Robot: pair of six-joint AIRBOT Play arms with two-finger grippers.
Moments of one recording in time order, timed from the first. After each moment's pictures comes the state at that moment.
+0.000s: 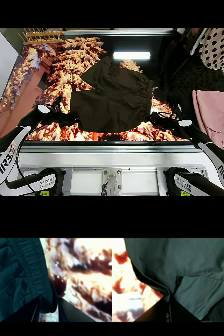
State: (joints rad) left arm 0.06 -1.36 0.70 0.90 -0.89 -1.39; right arm -0.04 -1.20 0.42 -0.45 0.48 1.25
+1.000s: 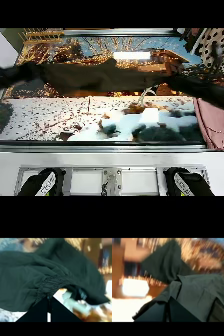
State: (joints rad) left arm 0.21 -0.89 1.32 0.92 -0.99 -1.40; right arm -0.09 -0.83 1.10 -0.79 0.93 1.27
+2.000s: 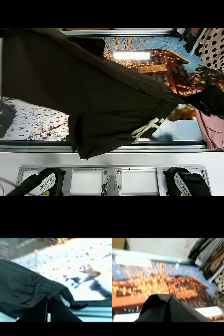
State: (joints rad) left arm 0.12 -1.23 1.80 0.92 -1.06 -1.50; right arm -0.10 -0.80 1.37 -1.08 1.55 1.93
